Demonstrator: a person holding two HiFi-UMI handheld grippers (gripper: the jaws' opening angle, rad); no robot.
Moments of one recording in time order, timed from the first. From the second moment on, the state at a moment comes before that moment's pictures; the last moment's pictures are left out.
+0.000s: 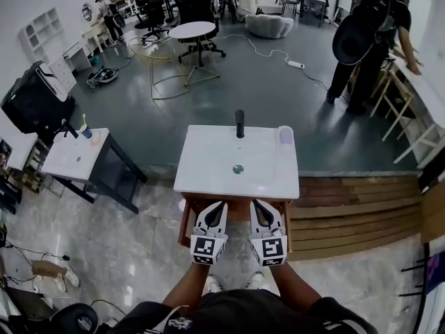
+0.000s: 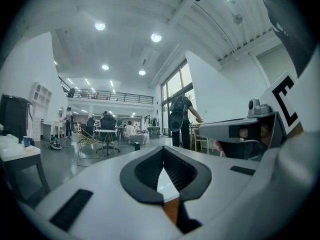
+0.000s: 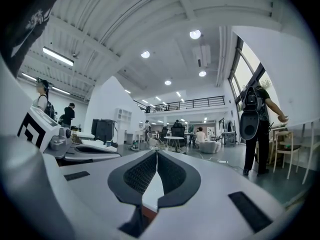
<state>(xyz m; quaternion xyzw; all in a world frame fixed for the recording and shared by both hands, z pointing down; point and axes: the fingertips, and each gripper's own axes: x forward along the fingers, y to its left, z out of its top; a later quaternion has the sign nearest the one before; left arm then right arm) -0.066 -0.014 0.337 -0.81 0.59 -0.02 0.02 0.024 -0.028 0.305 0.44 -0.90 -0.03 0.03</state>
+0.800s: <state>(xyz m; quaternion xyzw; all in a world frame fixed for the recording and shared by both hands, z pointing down) -0.018 -0.059 0.346 -0.80 0.60 -0.03 -0.01 0.092 -0.069 0.320 0.44 -0.90 -0.01 0.04</state>
